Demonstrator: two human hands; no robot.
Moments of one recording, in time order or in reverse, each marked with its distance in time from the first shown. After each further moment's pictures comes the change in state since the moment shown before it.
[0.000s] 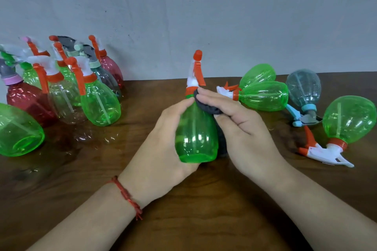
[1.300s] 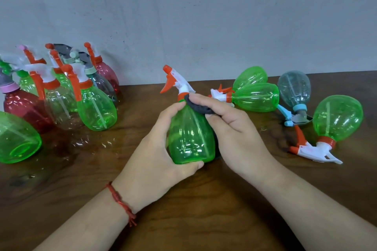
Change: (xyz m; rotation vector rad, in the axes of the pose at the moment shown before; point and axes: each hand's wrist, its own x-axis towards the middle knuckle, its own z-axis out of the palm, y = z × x) left_hand -0.005 0.007 -0.001 -0.141 -0.026 -0.104; right_hand 0.001 -0.005 0.001 0.066 0.019 0.082
